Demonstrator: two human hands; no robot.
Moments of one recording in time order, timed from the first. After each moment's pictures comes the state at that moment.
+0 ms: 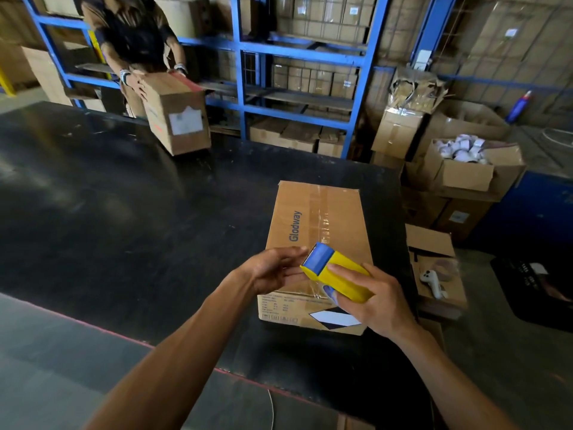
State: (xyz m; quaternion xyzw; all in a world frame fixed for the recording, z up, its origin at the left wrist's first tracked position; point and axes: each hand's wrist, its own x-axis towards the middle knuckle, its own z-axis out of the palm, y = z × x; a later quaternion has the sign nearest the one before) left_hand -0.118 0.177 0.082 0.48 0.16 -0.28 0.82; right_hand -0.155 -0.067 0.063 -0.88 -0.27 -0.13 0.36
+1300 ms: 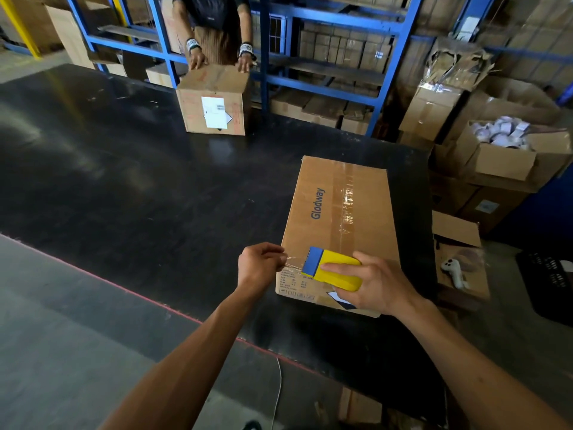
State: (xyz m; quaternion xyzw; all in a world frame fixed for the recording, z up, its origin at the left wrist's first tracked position) left_hand -0.156 0.217 0.000 0.73 0.24 0.04 0.64; right_hand -0.140 -0.035 0.054 -0.94 -0.32 0.00 0.13
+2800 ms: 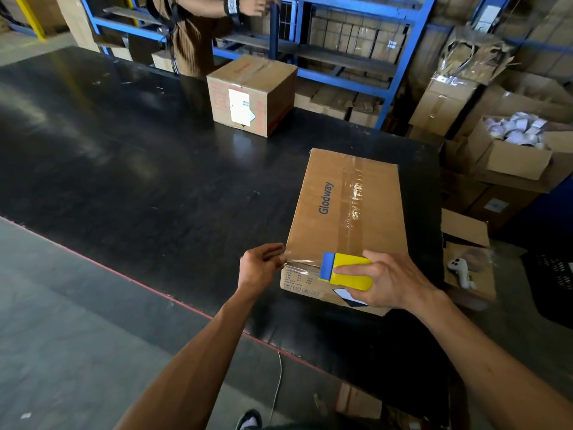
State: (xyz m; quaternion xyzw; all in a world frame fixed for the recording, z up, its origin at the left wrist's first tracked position) left_hand -0.150 0.233 -0.053 0.69 0.21 0.05 0.69; right_hand -0.126 -0.032 0.067 -0.93 -0.35 0.07 -0.02
